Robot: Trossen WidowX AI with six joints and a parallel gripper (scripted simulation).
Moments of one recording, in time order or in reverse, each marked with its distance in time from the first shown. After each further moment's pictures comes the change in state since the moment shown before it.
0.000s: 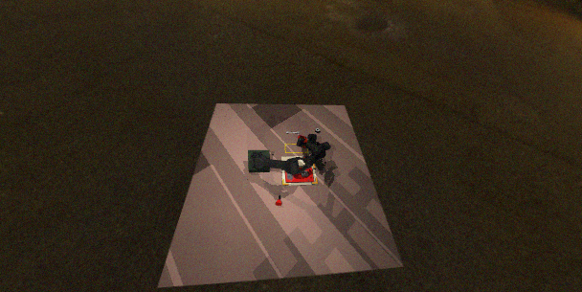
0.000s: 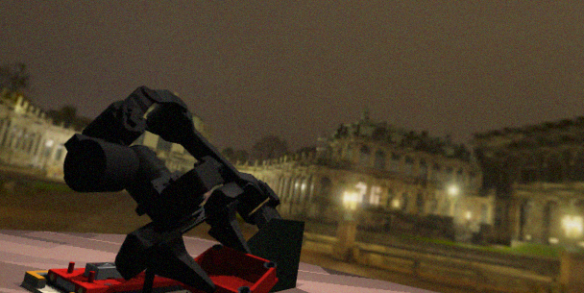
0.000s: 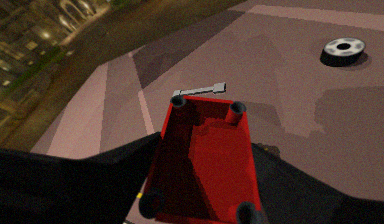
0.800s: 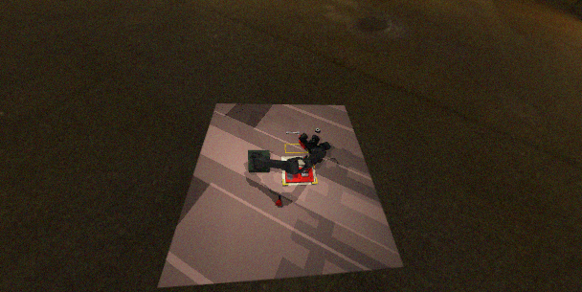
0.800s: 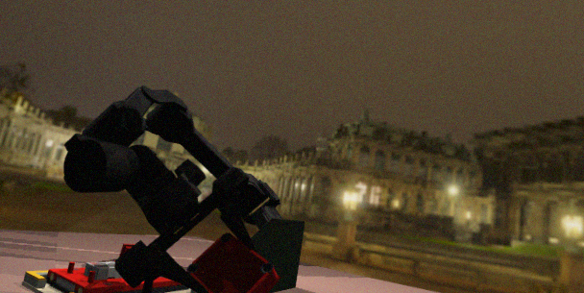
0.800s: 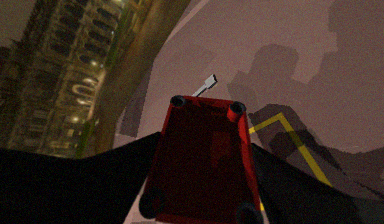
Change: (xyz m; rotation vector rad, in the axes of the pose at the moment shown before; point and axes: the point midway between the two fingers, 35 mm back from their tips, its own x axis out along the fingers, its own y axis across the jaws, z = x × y) arm 0.000 0.000 0.000 0.562 0.000 0.000
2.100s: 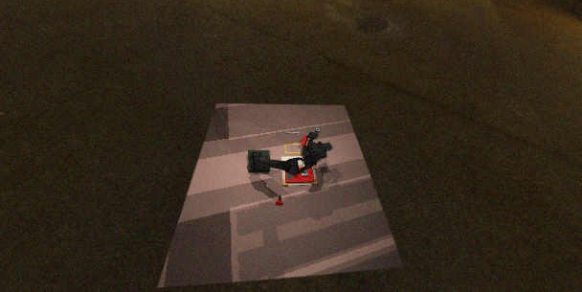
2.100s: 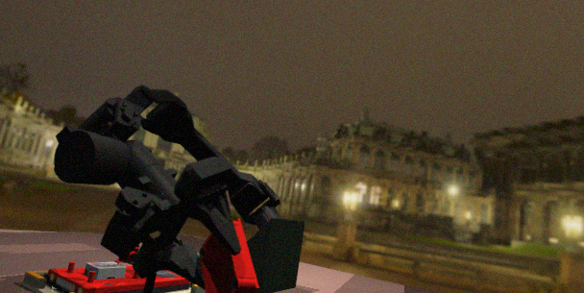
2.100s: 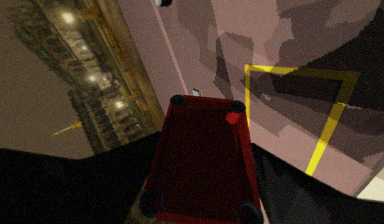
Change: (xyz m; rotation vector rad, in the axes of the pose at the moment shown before) arm -0.005 -0.006 0.007 0.982 -0.040 0.000
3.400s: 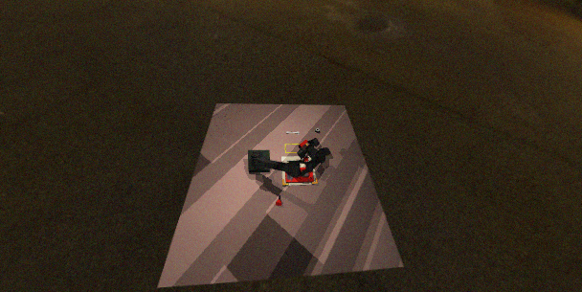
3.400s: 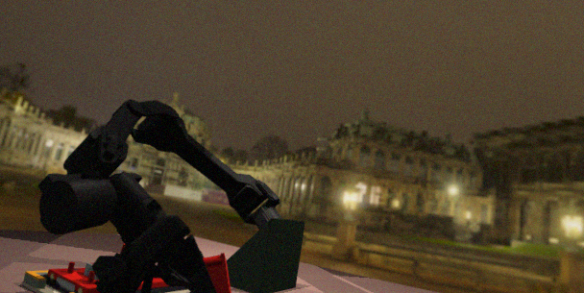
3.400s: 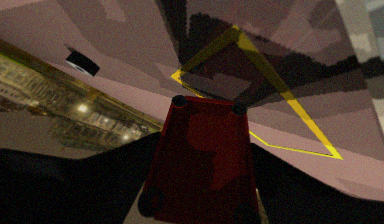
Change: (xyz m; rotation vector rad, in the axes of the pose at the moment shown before) arm 0.016 -0.038 0.010 0.688 0.037 -0.022
